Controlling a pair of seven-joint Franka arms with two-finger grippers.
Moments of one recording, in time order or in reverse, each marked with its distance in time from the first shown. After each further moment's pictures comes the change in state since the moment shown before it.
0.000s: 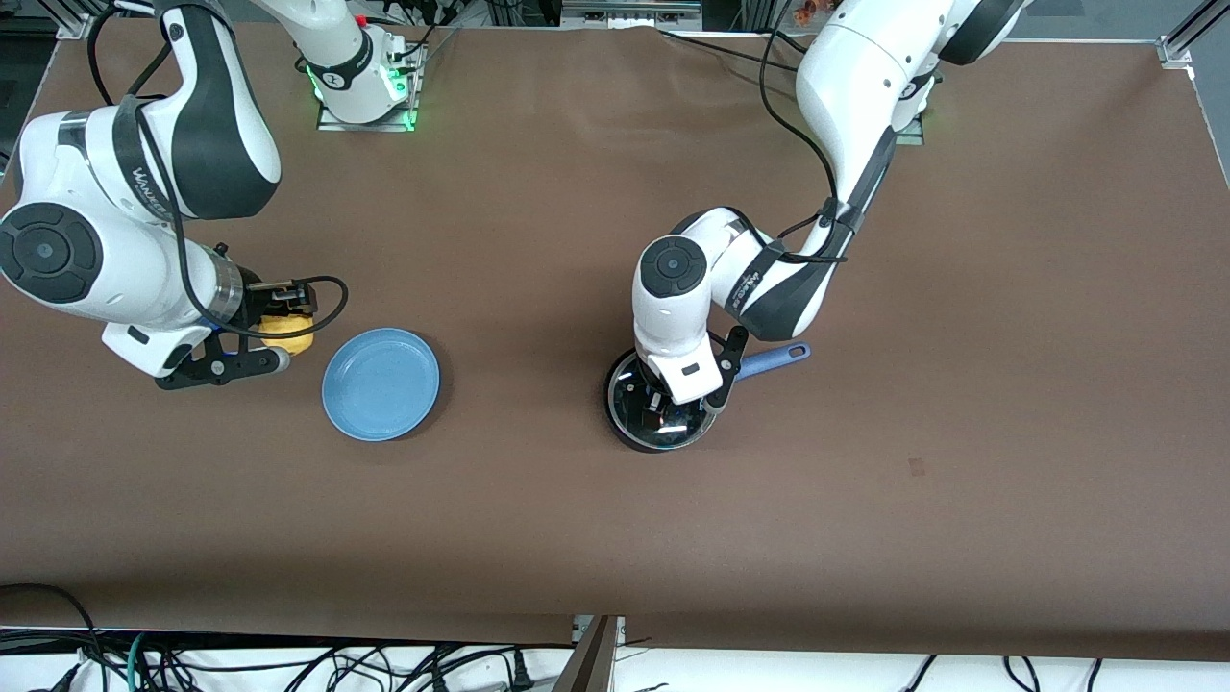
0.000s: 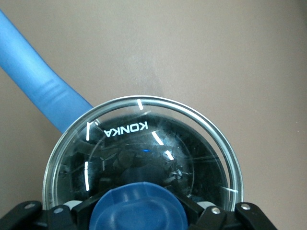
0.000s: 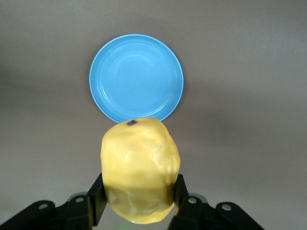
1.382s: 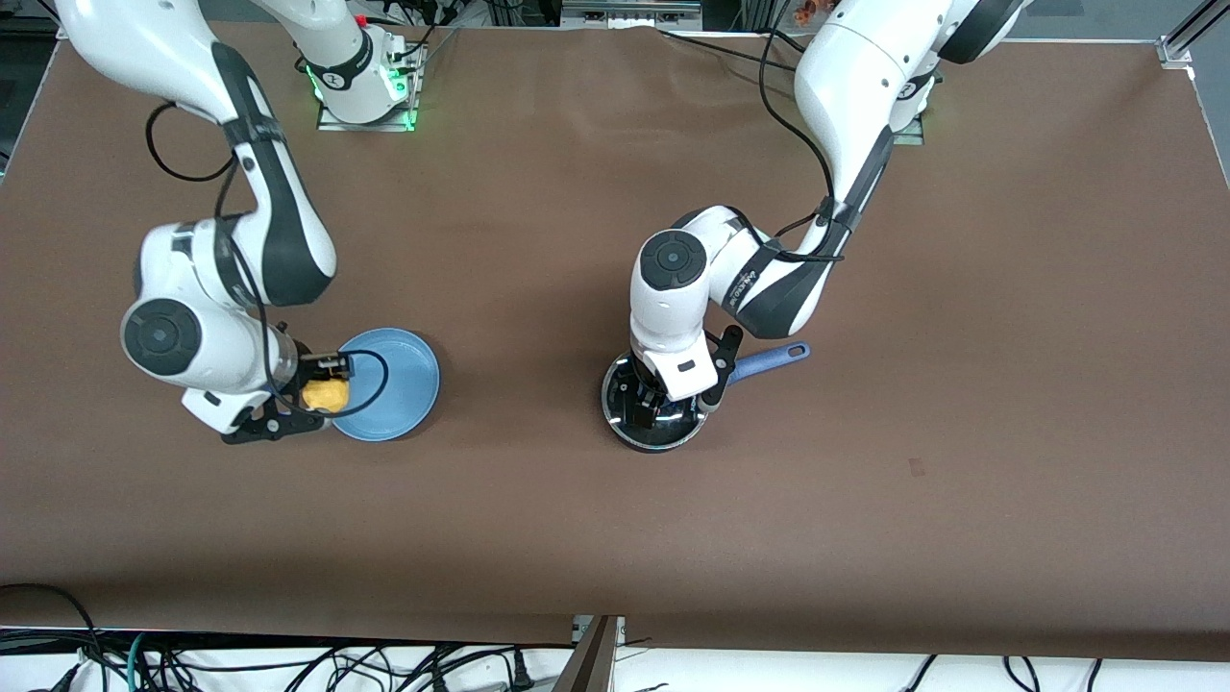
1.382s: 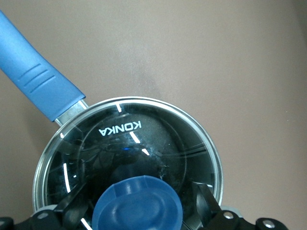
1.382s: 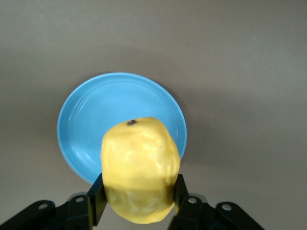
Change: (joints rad) left arm -0.006 0.003 -0.007 -0.026 0.000 0.082 -0.019; right arm -0.021 0.126 -0.003 -0.125 0.000 0.328 -0.003
